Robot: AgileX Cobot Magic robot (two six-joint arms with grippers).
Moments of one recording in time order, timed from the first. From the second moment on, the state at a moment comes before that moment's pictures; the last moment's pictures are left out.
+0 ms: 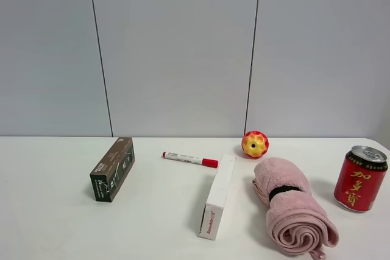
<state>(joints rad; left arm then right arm) 0.07 -0.01 -0.51 -0.19 1.06 0.13 0.02 0.00 -0.50 0.01 1.06 0.01</state>
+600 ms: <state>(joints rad) 0.07 -0.01 -0.51 -0.19 1.06 0.13 0.02 0.00 -0.50 0.01 1.06 0.01</state>
